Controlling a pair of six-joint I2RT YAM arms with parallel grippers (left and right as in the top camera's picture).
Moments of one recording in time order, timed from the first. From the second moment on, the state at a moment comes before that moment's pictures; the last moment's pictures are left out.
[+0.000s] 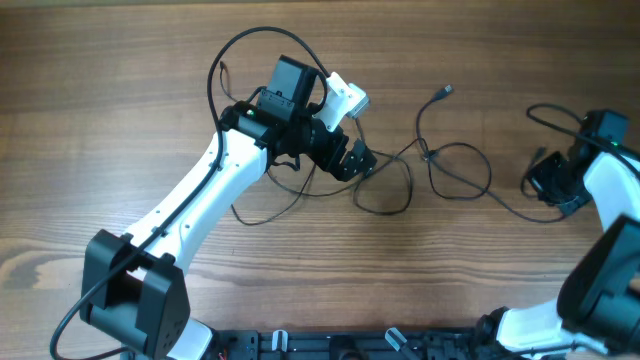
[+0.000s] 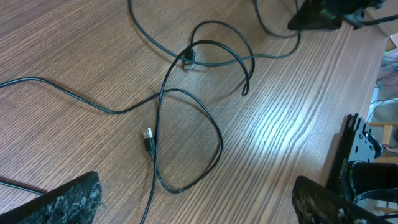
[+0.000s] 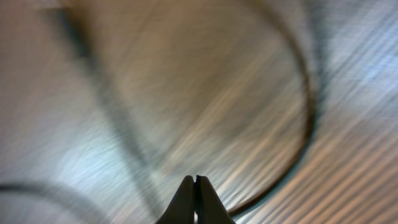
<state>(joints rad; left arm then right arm) -0.49 1.69 1.34 -0.66 0.59 0.14 -0.45 1.67 1.01 -0.72 0.02 0.50</state>
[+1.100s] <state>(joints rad) -0.49 1.69 1.34 -0.66 0.59 0.17 -0.05 1.72 1.07 -0.56 -0.13 0.13</state>
